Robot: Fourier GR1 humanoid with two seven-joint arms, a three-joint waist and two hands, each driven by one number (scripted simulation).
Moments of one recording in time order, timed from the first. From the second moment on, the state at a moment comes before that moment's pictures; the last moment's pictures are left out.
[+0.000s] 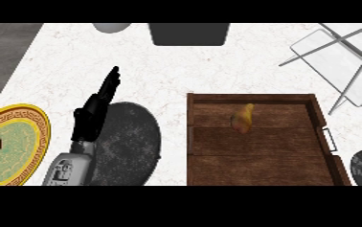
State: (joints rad) left arm -0.18 0.06 -0.02 -1.43 -0.17 -0.01 0.02; right arm -1.14 -0.34 -0.76 -1.10 2.03 -0.79 1.06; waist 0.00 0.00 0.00
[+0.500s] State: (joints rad) left arm -0.16 0.07 0.00 -1.43 -0.16 -0.02 0.01; right arm -1.14 -0.15 -0.80 -1.58 2.11 -0.61 1.13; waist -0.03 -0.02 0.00
